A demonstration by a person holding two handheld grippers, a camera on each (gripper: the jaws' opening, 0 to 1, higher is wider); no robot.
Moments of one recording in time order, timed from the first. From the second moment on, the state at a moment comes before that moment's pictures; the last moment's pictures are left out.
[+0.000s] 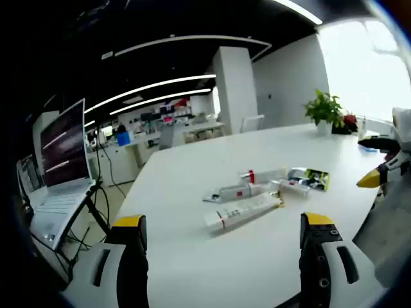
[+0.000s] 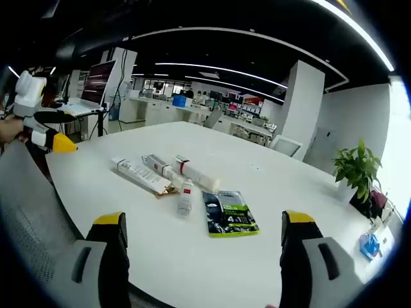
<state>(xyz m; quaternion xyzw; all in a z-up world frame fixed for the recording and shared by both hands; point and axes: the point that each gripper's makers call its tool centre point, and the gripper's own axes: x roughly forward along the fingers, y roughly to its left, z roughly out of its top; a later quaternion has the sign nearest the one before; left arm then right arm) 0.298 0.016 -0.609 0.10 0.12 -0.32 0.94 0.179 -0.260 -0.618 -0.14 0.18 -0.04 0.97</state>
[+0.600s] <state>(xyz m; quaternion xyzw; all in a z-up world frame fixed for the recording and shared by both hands) 0.298 0.017 -0.609 0.10 0.12 -0.31 0.94 0.178 -0.260 -0.620 -0.14 0.18 -0.04 0.97</state>
